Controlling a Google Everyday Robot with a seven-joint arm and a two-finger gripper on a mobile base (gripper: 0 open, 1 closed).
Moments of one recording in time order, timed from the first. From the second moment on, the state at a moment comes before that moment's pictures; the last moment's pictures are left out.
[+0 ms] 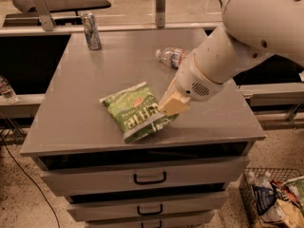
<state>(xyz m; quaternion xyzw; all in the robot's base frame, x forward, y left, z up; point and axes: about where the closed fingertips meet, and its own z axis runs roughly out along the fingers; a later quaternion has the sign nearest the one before) 0.484 -0.045 0.893 -0.60 0.75 0.12 0.24</state>
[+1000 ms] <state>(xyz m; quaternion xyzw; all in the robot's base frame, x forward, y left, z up) 0.601 0.011 0.906 -0.54 0.76 0.10 0.35</state>
